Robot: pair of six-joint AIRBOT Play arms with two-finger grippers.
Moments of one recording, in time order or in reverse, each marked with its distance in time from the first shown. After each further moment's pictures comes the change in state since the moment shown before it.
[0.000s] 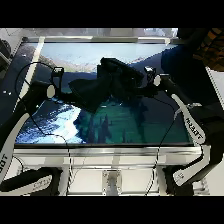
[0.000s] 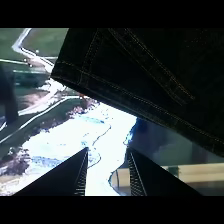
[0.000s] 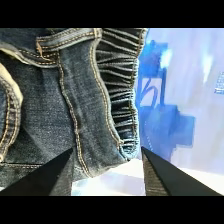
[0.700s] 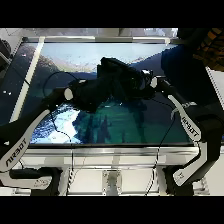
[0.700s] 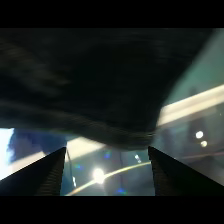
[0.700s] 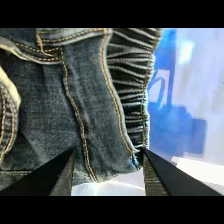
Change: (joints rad) left arm -0.122 -0.201 0.000 -0.359 0.064 0.316; right arm 0.025 -0.051 0.001 0.035 -0.011 0.000
